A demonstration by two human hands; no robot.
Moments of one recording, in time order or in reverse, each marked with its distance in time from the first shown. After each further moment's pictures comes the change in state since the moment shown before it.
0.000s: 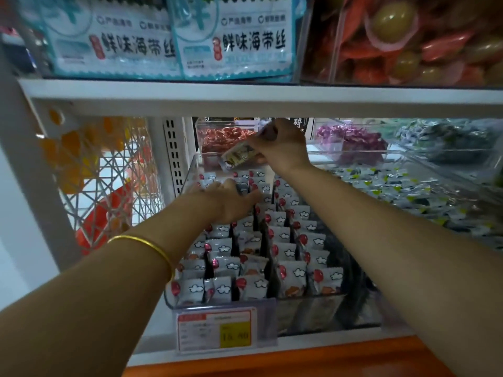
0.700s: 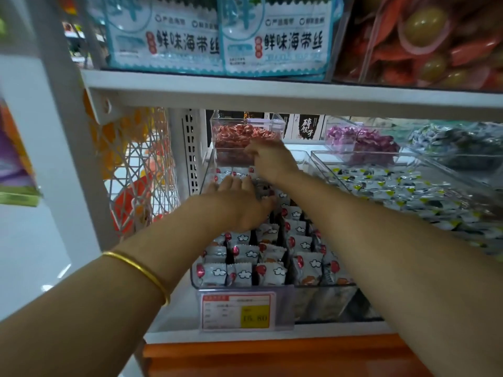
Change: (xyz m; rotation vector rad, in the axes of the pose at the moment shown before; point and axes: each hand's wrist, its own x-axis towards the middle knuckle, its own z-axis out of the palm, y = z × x) left_hand -0.052 0.003 -0.007 0.059 -0.008 0.085; right_hand -0.002 0.010 0.038 -0.659 -0.302 -0.179
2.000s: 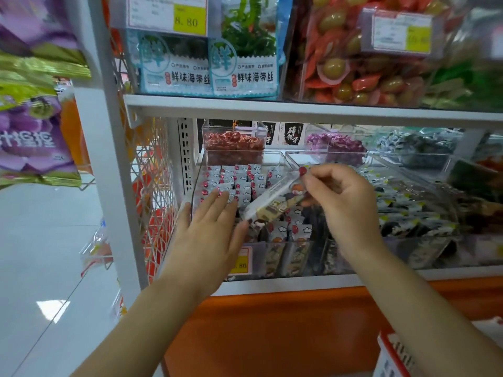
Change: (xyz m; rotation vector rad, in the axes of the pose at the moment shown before) left_hand -0.138 0.006 0.048 -0.174 0.533 0.165; right_hand -0.213 -0.015 -0.089 0.789 0.484 0.047
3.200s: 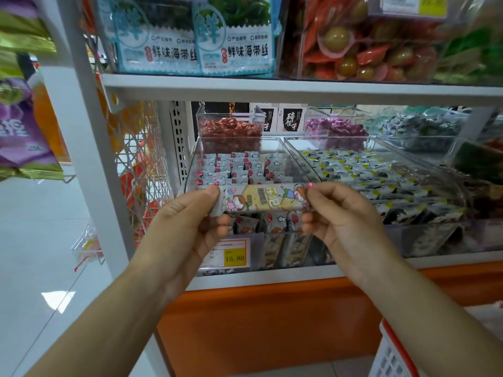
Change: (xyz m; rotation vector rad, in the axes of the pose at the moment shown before) left_hand -0.003 0.008 -0.027 -1.694 0.008 -0.549; right_hand -0.024 0.018 -0.004 0.515 -0.069 0.483
